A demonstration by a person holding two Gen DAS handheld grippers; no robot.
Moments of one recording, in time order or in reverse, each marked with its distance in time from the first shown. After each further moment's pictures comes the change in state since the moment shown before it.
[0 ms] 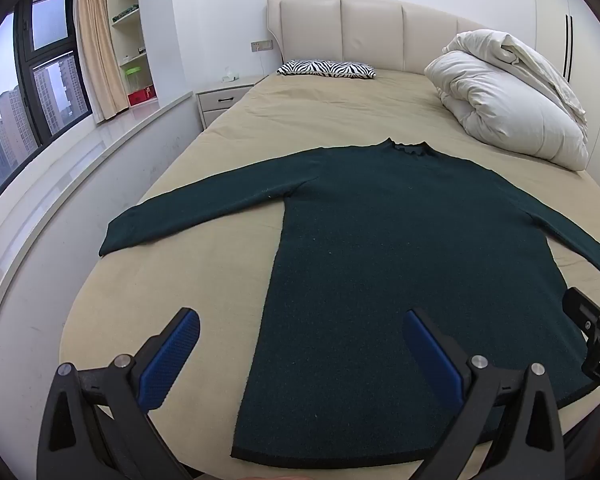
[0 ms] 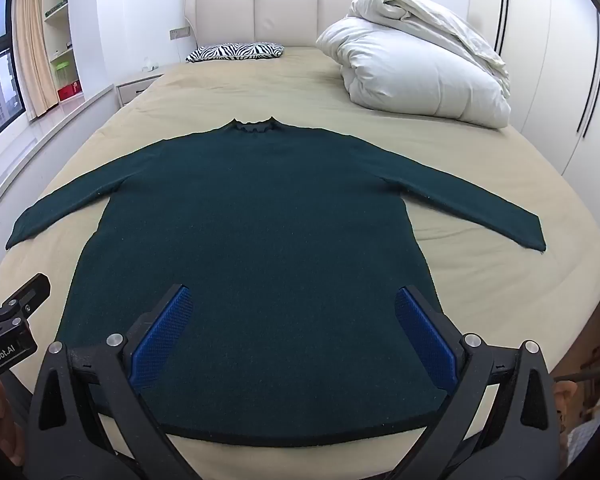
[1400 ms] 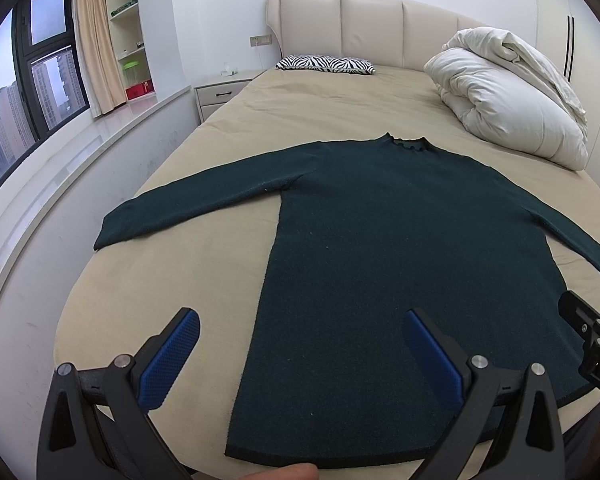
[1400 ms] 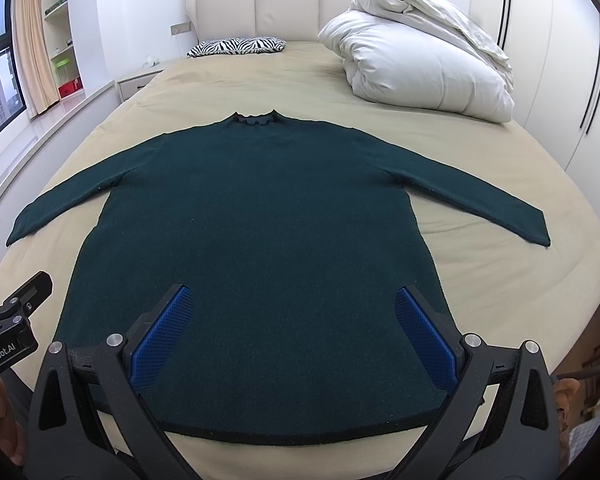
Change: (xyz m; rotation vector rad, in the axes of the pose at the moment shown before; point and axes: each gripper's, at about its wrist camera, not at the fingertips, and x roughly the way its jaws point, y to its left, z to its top) left arm 0.006 -0.002 -0.005 -0.015 0.022 -0.018; right arm 0.005 -0.002 -0.007 0.009 0.023 0.015
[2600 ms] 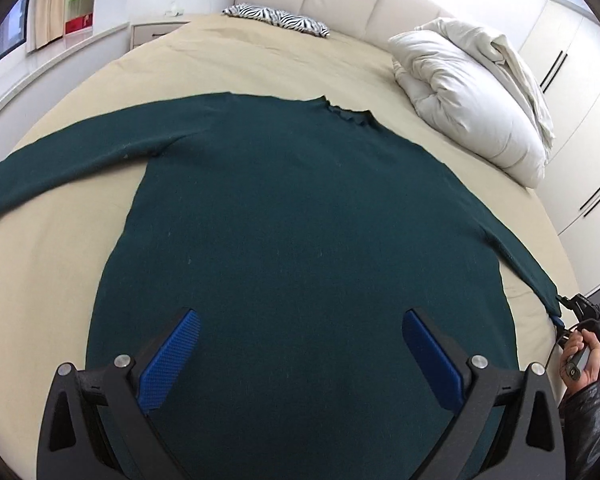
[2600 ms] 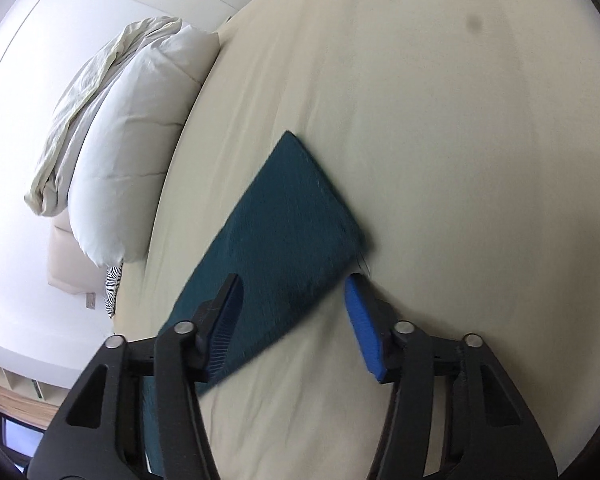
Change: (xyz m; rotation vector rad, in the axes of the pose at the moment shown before) left arm 0.107 -0.047 0.043 -0.093 0.162 -0.350; right arm 0.182 -0.537 -0.048 1.216 -0.060 0.135
